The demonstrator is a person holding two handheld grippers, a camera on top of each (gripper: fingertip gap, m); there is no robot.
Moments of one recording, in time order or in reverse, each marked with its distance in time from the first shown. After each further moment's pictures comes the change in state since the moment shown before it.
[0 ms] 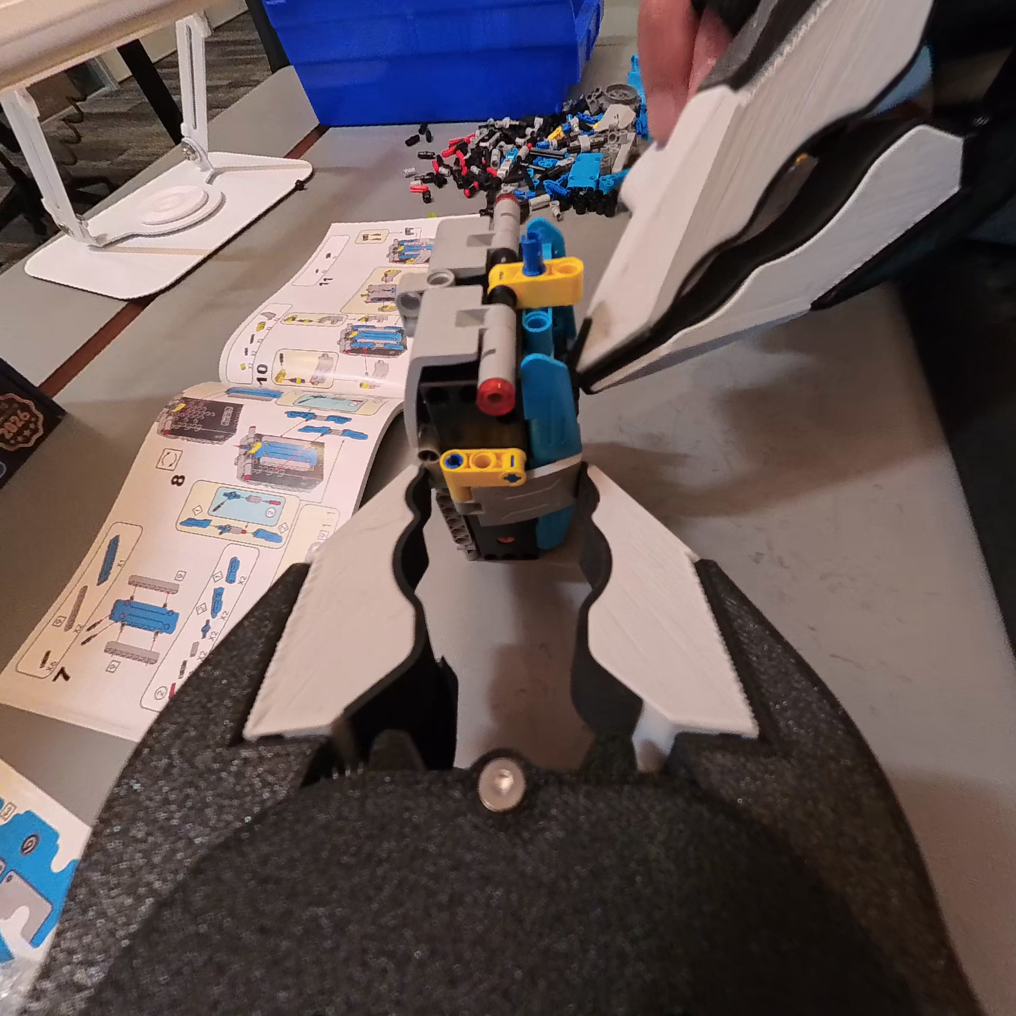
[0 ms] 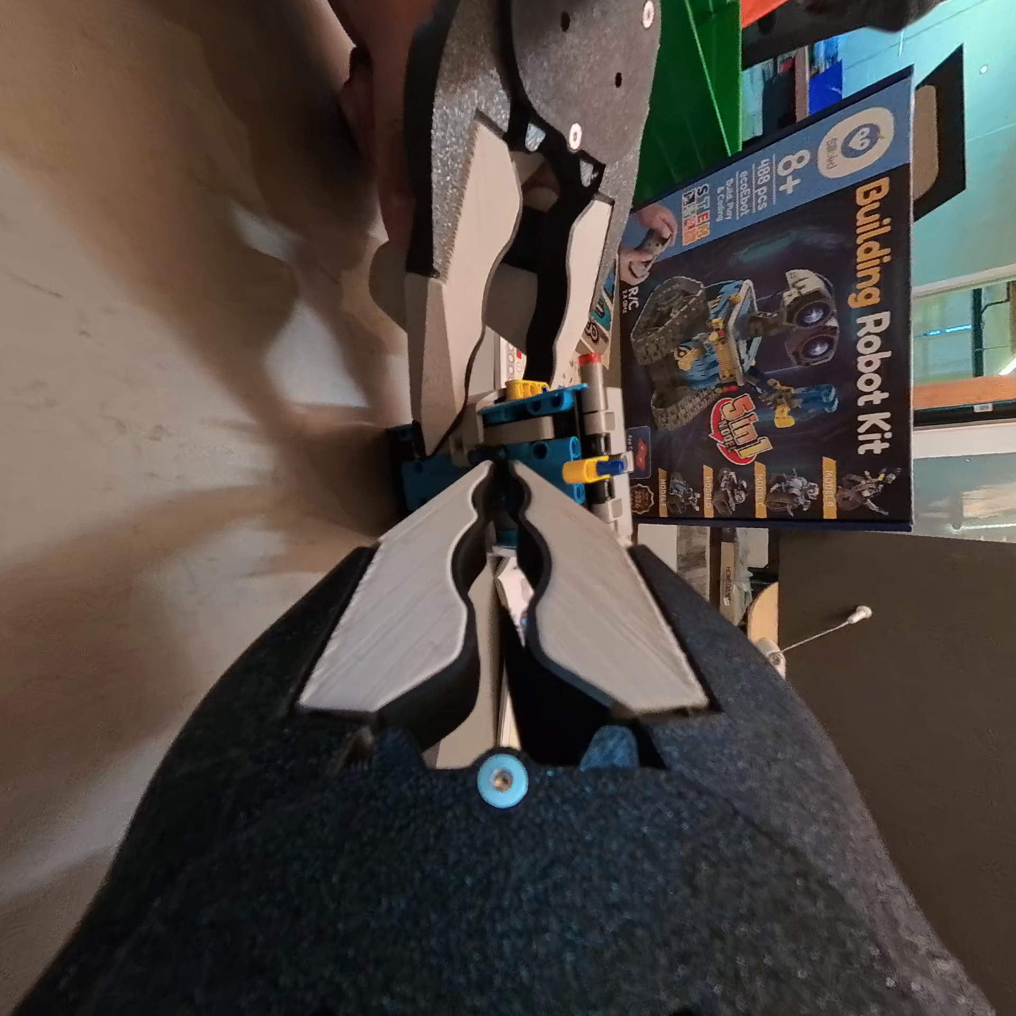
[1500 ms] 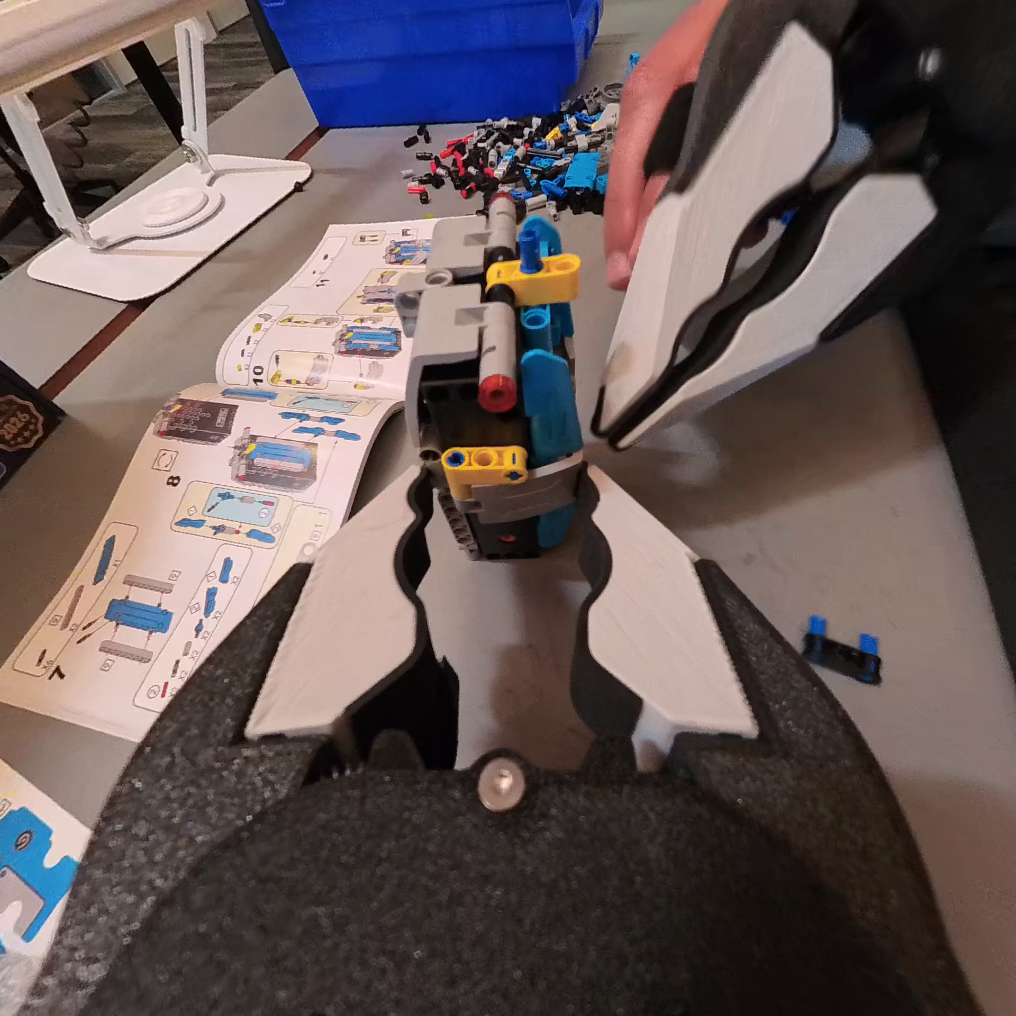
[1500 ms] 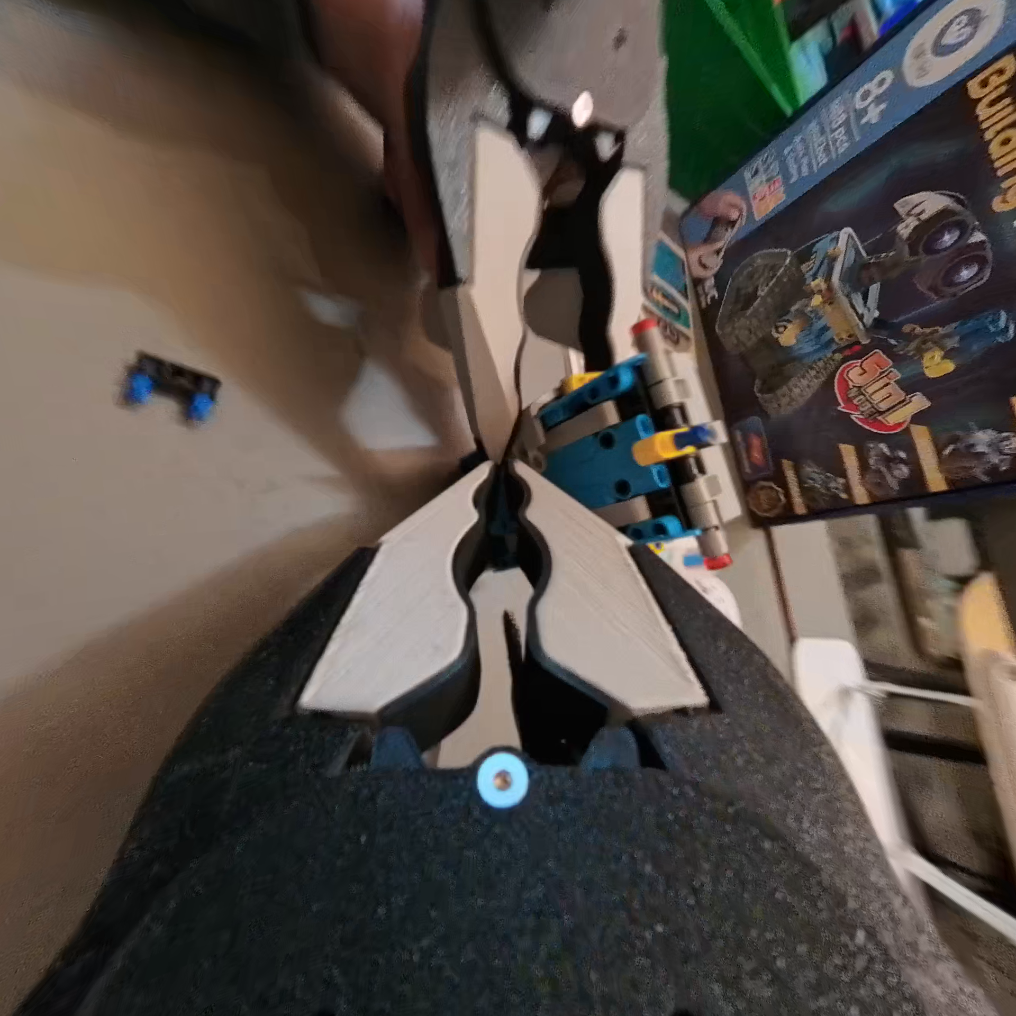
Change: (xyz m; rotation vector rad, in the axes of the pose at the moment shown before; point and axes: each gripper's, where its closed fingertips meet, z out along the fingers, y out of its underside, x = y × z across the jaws) left arm 0.004 0.000 -0.001 -0.001 -0.008 0.005; right arm -0.026 -0.002 0.003 0.120 -0.132 0.283
